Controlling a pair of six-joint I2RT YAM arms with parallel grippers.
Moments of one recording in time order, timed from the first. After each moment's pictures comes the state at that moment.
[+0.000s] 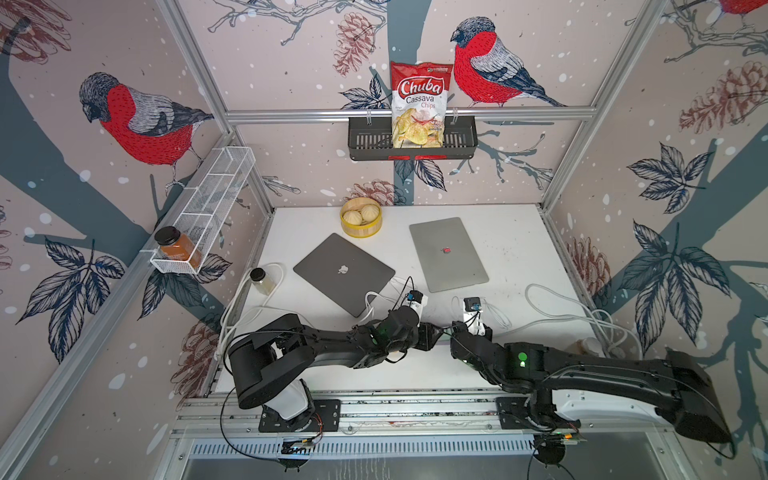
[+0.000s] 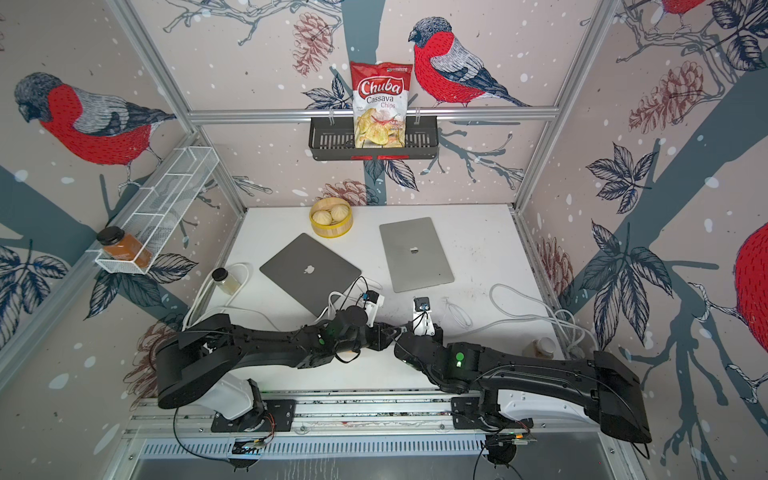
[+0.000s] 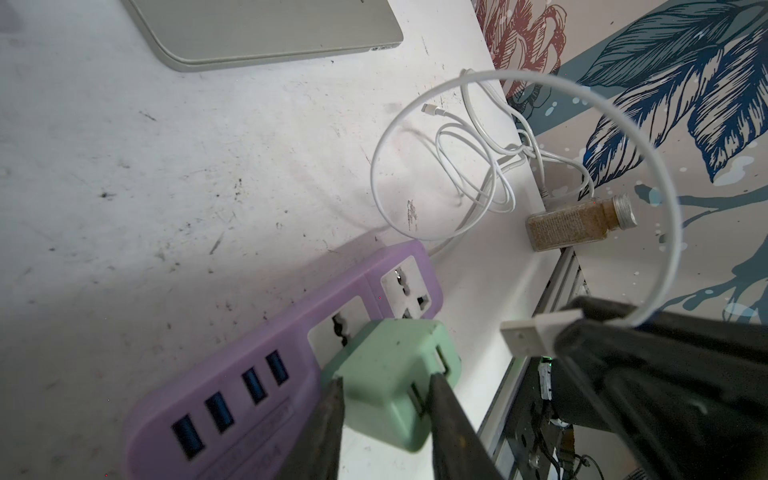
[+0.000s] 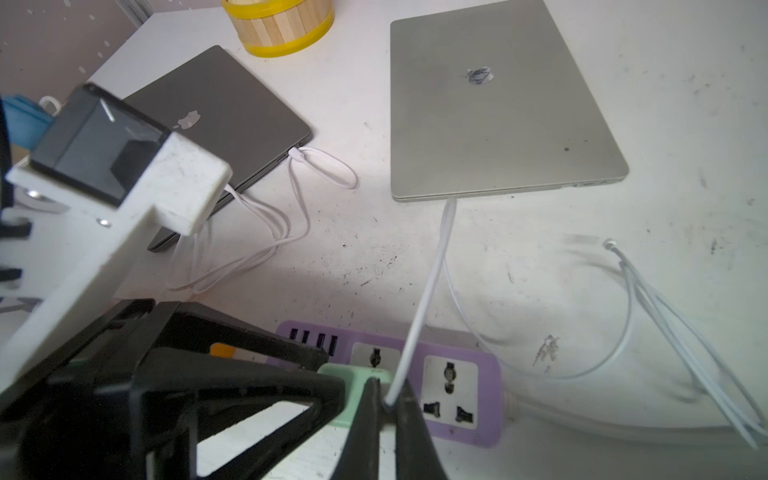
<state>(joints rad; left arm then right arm) -1.06 1.56 0.58 0.42 0.10 -0.84 1.29 0.94 0.54 -0.44 0.73 0.84</state>
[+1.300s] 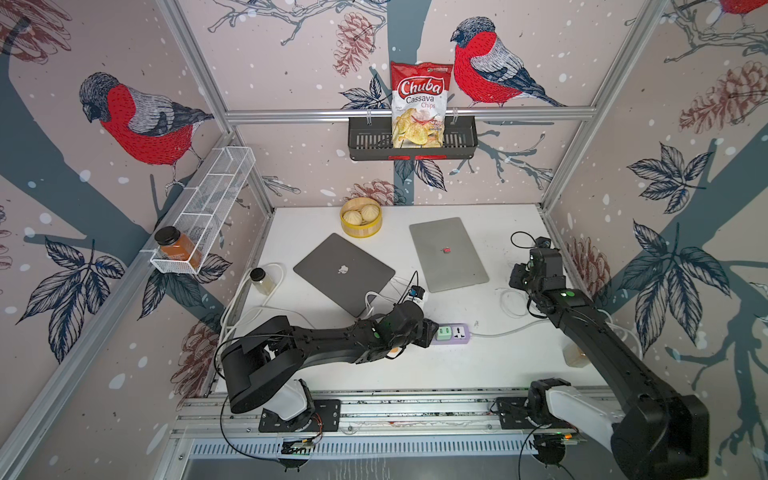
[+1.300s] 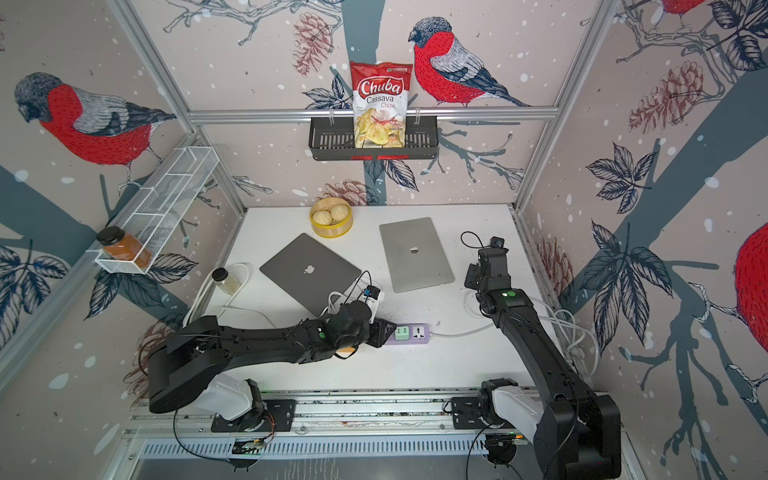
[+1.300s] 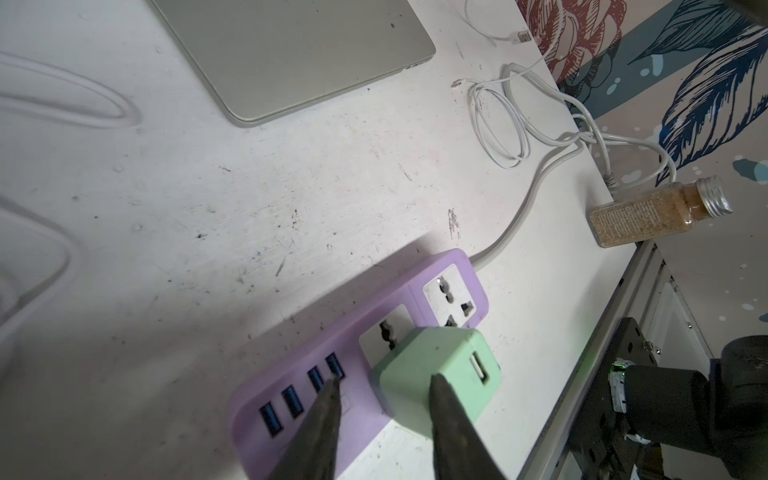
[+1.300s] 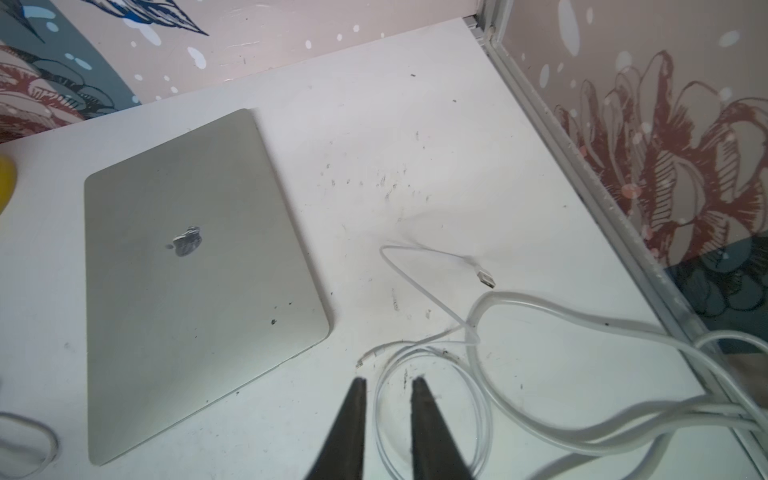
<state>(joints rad) -1.06 1.50 0.67 0.18 -0.02 -0.70 0.18 1.06 0.73 -0.36 0.21 0.29</state>
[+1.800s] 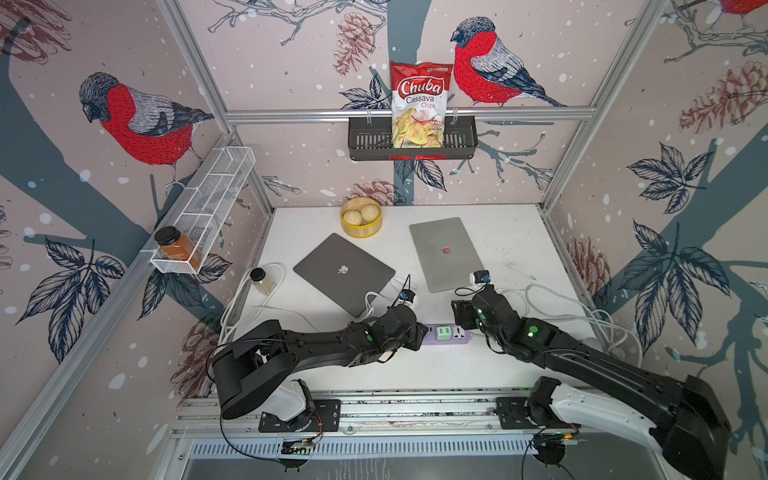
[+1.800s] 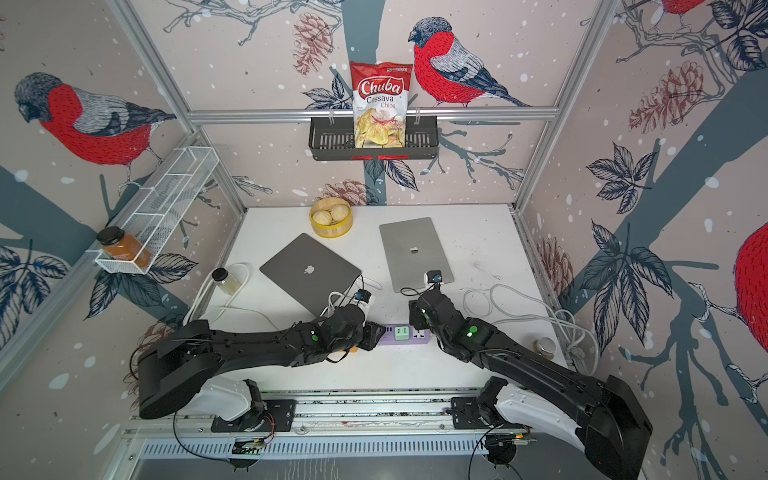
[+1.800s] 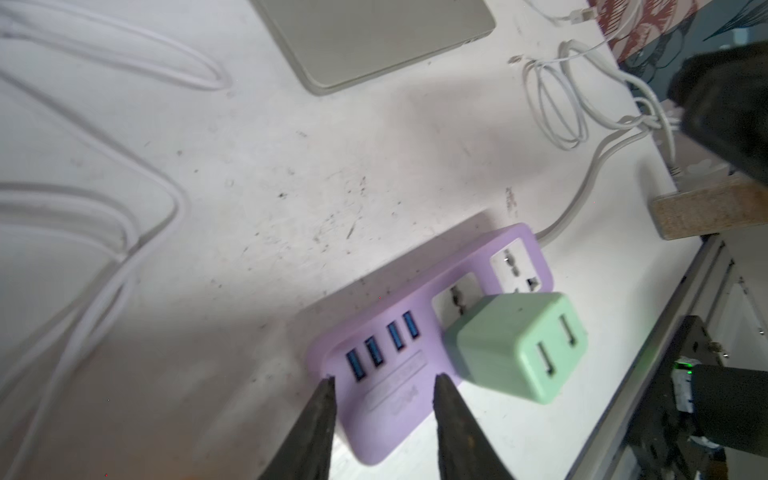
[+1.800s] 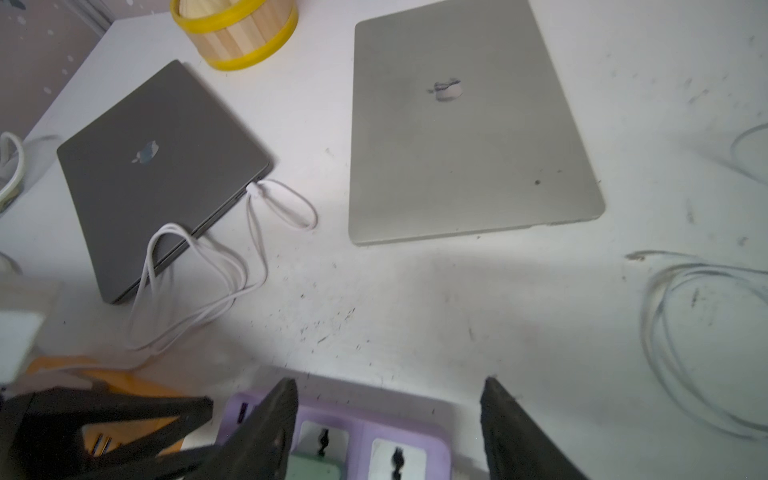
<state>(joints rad) -1.03 1.46 0.59 0.13 -0.05 -0.70 0.93 0.98 0.56 -0.32 0.39 0.58</state>
